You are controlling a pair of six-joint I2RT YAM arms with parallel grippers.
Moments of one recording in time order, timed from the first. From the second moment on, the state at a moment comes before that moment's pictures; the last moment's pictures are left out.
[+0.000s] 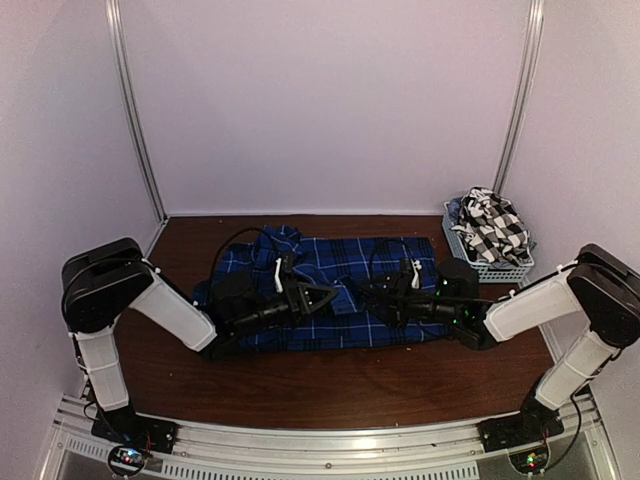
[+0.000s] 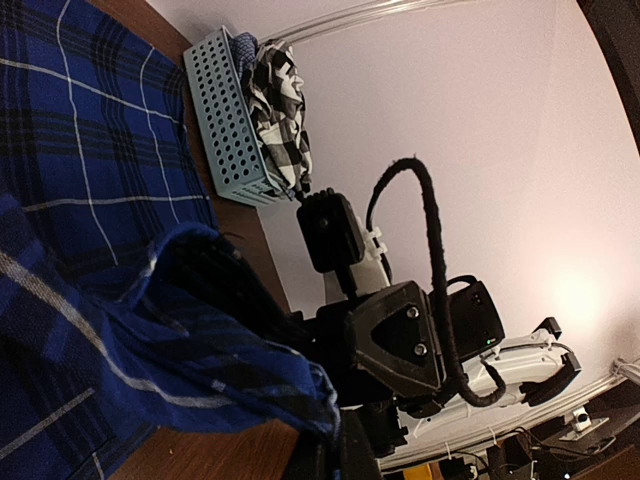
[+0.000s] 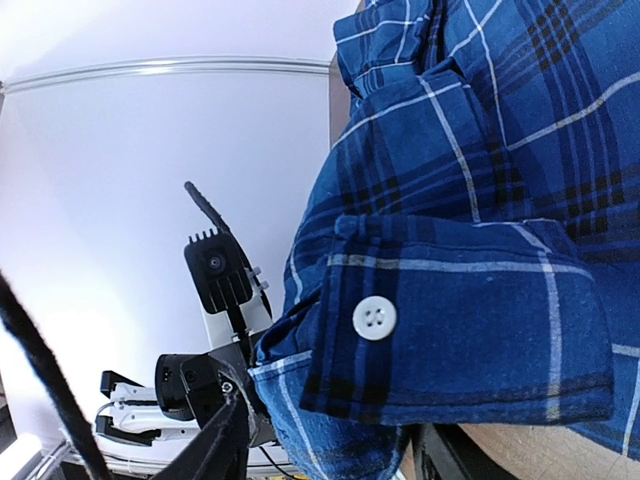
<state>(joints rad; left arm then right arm) -0.91 1.89 0.69 1.27 0.31 -1.25 0.72 1.58 0.52 0.89 -0.40 1.44</state>
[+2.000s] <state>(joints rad) -0.93 1.34 0.85 -0.01 -0.14 -0.54 0.40 1.31 0.84 -0.46 -0.25 0.41</state>
